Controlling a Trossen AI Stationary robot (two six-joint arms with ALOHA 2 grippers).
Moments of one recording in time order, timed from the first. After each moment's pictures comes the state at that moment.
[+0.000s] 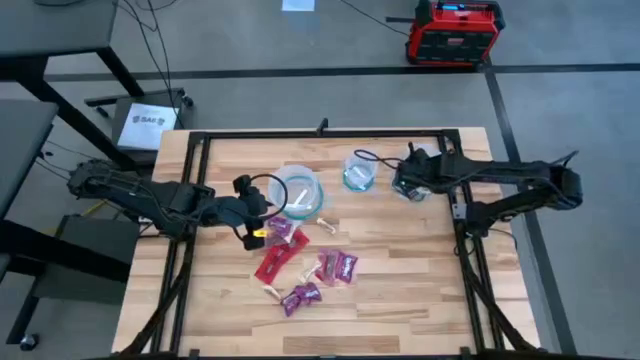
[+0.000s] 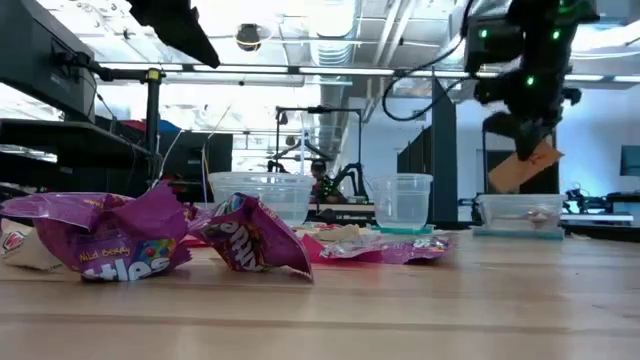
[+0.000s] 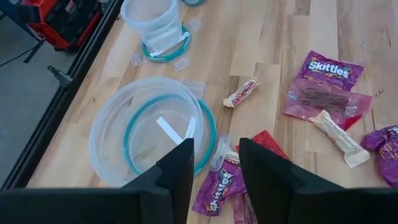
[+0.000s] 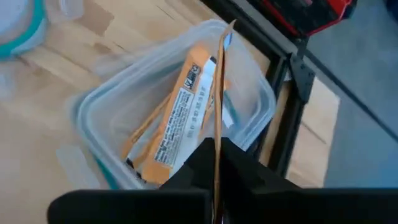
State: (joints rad) left arm -0.26 1.08 0.97 -0.57 -0.53 -0.16; right arm -0.29 1.21 0.82 -1.08 0.68 0.68
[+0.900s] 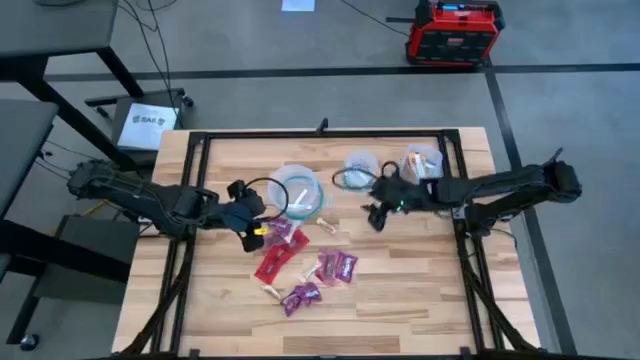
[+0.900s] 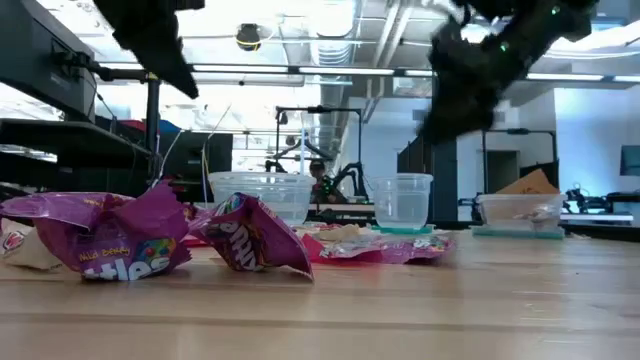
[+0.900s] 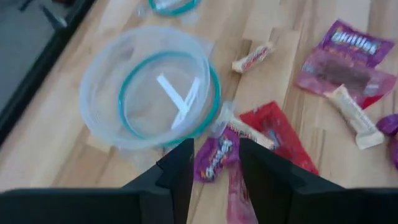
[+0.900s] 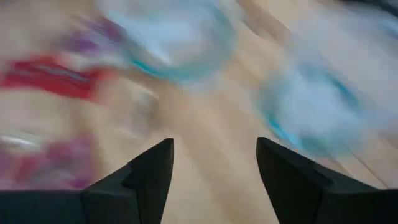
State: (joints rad) left arm -0.26 1.08 0.88 -0.64 -0.52 -0.37; right arm 0.03 1.25 0.69 -0.09 0.29 0.37
